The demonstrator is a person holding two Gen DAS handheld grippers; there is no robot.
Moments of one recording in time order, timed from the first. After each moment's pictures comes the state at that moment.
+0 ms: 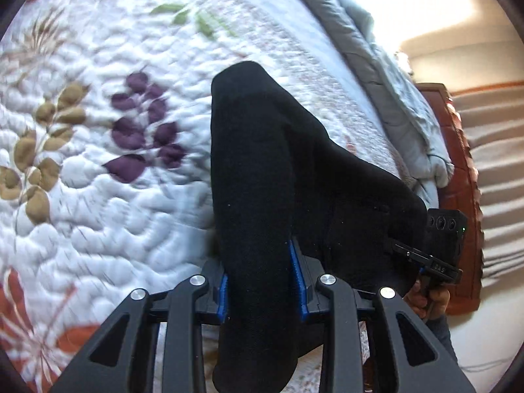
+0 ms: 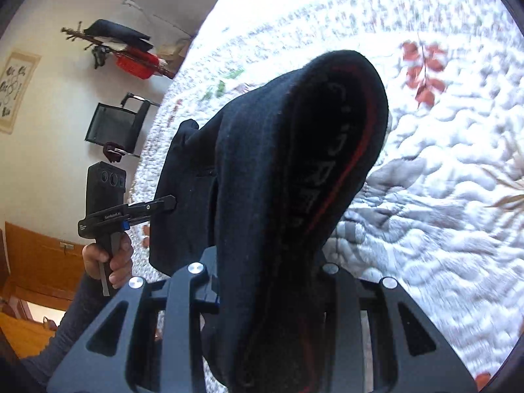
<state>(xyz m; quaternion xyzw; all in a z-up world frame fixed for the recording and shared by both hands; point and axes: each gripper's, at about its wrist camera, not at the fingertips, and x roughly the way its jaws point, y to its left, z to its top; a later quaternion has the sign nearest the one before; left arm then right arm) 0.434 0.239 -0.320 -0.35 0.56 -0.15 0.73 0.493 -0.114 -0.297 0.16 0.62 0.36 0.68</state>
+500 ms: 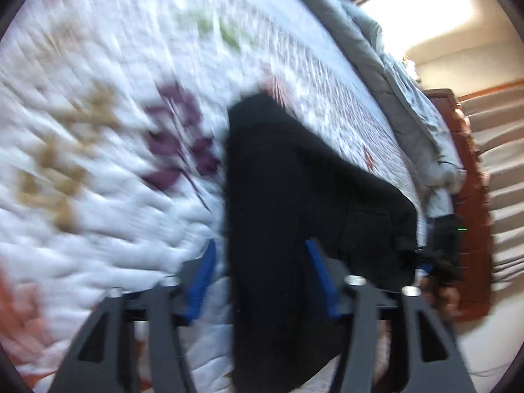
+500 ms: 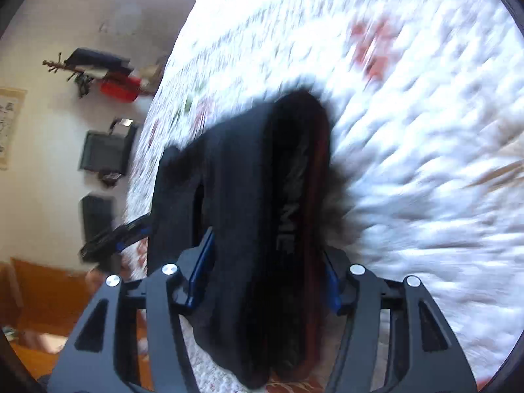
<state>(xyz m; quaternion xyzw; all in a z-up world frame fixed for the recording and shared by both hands) 0.409 0.265 -0.306 -0.30 0.52 -0.10 0.79 0.498 -0.161 -0.299 0.19 0.61 0.29 0.71</state>
